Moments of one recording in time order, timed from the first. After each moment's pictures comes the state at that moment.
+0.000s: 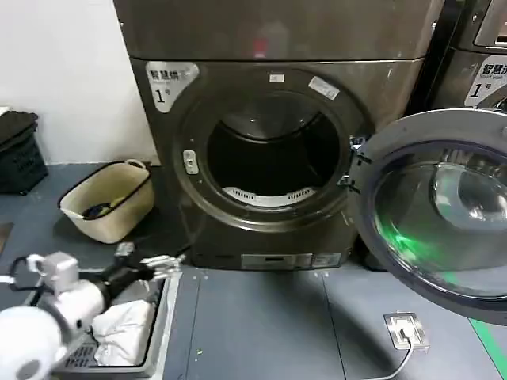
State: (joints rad) left arm 1.33 -0.73 -0.74 -2.39 -1.24 0.74 -0.28; right arm -2.06 1.44 1.89 1.52 0.33 -0.08 0.24
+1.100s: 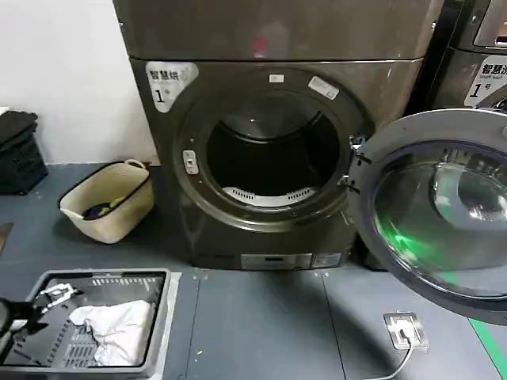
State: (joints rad) left arm 1.53 -0.64 -1.14 -2.11 -2.43 0.69 -1.28; right arm -2.06 1.44 1.89 1.51 0.41 -0.05 0.22
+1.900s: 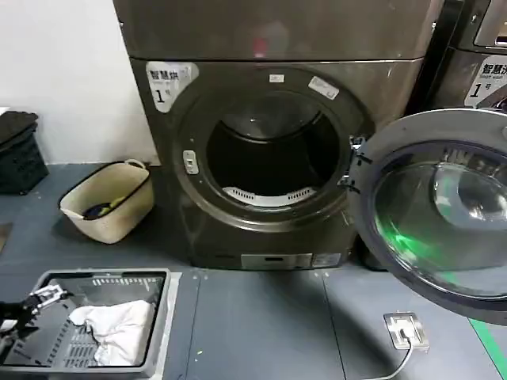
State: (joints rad) left arm 1.53 -0.63 -1.15 -2.07 -2.44 0.70 -1.30; right arm -2.06 1.45 1.90 1.50 0.41 -0.01 0.19
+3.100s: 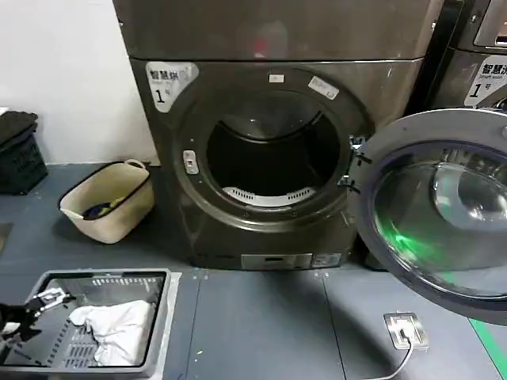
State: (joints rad) left arm 1.53 -0.64 -1.14 -2.07 -2.46 0.74 -1.30; right arm -2.05 1.45 1.90 1.45 0.43 0.03 0.18
